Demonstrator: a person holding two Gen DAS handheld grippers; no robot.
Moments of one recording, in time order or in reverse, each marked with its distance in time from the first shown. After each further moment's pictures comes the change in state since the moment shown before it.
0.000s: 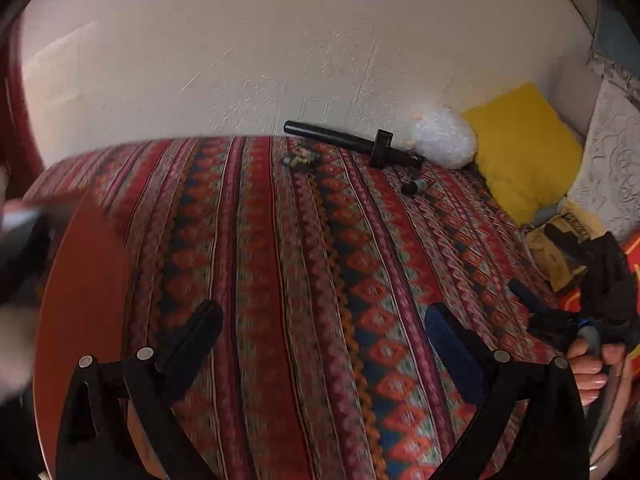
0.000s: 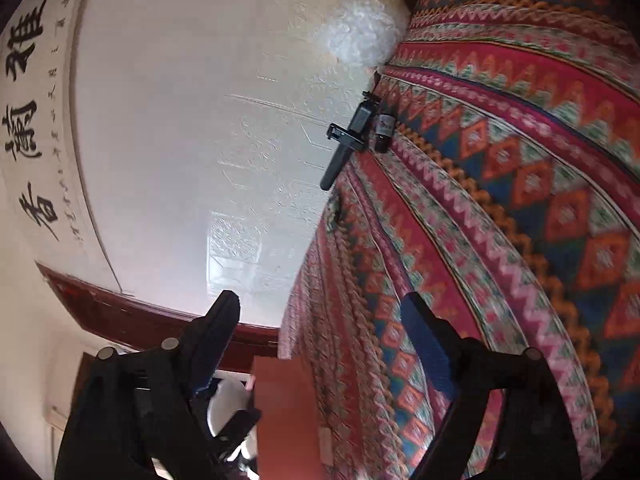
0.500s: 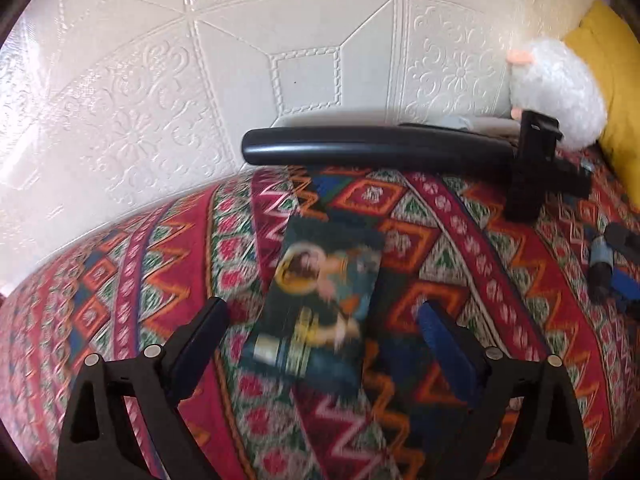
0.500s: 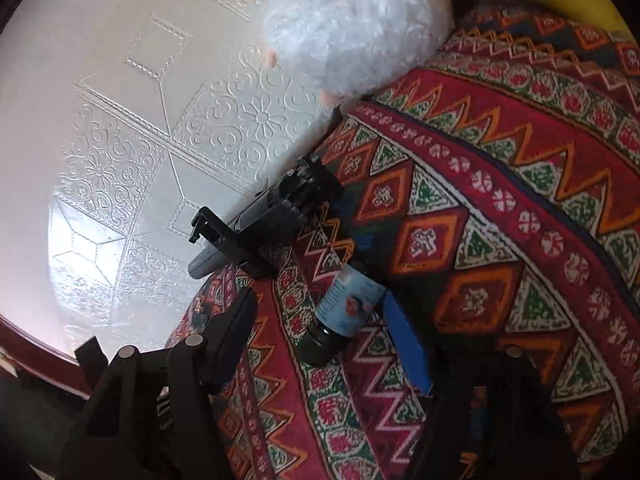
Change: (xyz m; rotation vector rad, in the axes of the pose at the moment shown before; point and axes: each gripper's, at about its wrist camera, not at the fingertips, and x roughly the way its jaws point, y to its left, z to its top) left arm 0.281 0.012 0.140 0.160 0.118 0.046; right arm 0.195 -0.040 0.135 -0.237 -0.117 -0.447
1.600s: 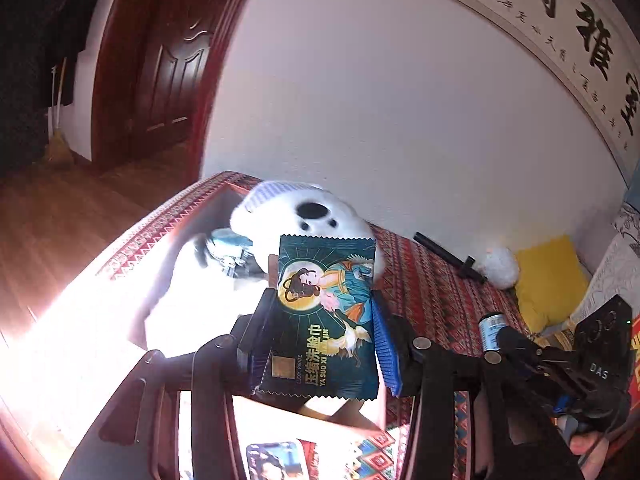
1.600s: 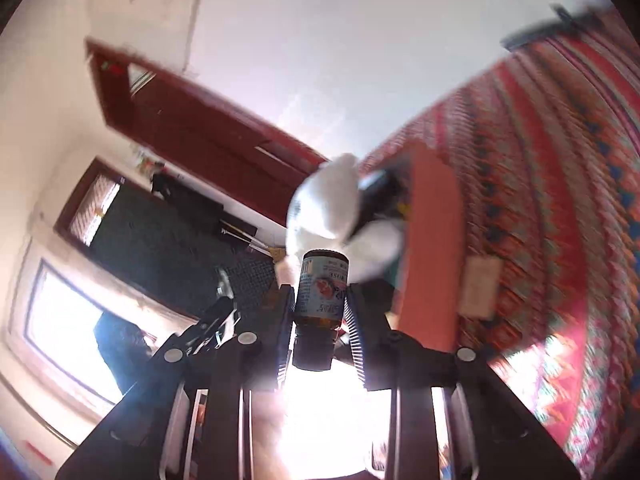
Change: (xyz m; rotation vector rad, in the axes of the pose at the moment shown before) left arm -0.579 0.186 -0.386 -0.615 -0.400 0.104; right arm -0.357 0.231 -0.367 -0.379 0.394 0.593
